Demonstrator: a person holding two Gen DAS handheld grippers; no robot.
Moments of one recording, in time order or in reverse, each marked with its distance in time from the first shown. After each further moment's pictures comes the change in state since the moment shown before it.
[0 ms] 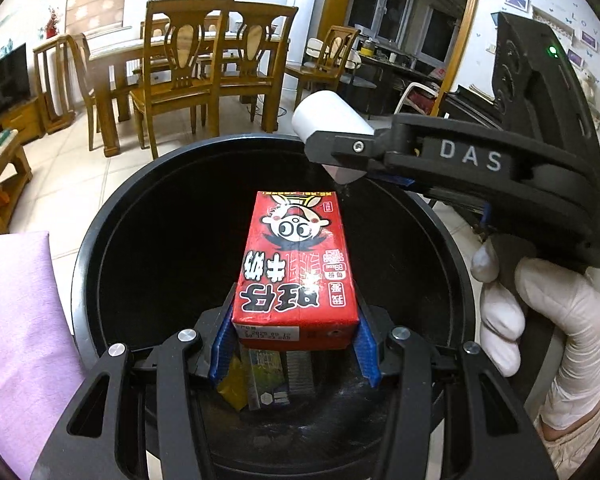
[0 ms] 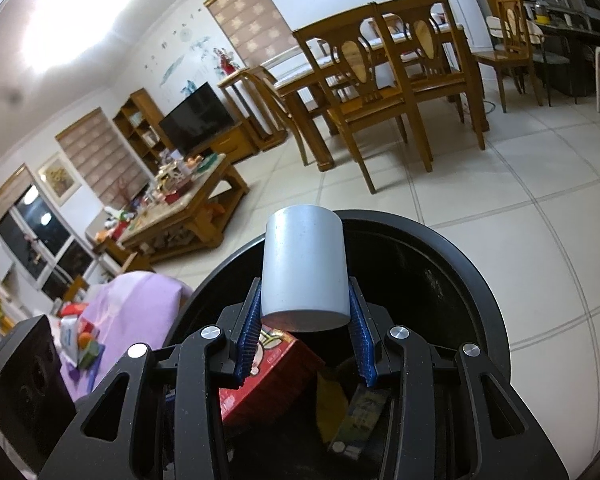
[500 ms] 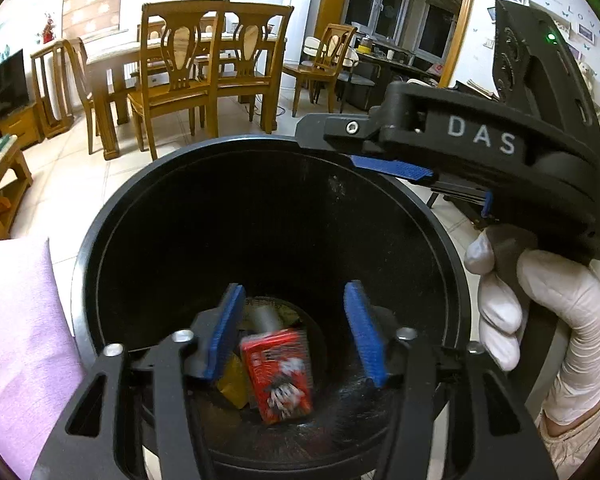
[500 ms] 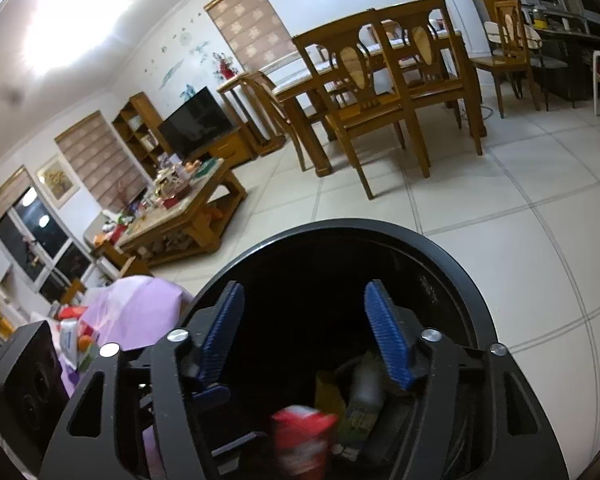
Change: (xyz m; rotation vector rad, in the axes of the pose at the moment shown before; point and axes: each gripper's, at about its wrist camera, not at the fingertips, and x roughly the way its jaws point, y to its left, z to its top) left arm -0.002 -0.005 0.004 0.019 -0.002 0.017; right arm -0.011 0.009 -0.005 0.003 -0.027 -0.011
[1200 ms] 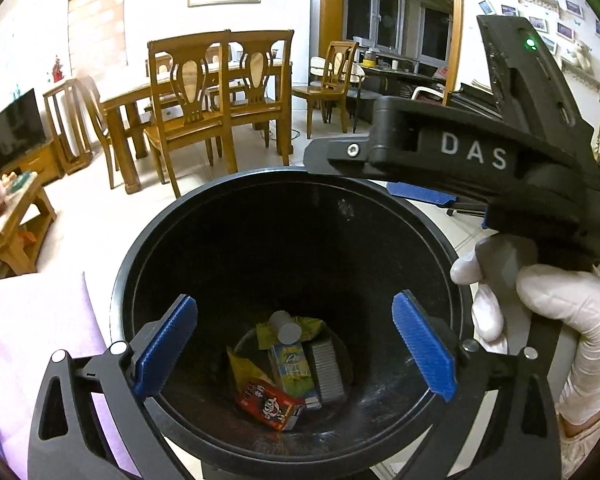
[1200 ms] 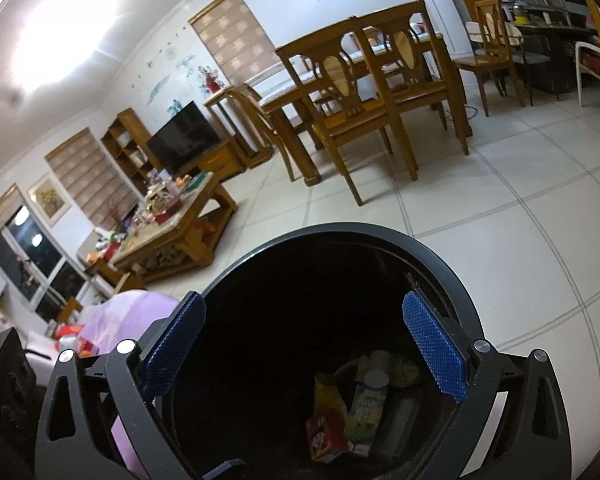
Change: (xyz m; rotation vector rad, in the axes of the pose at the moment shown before) left arm -0.011 -0.009 -0.001 0.086 -0.083 0.097; right arm -0.008 -0.004 -0.006 0.052 -0.038 -0.031
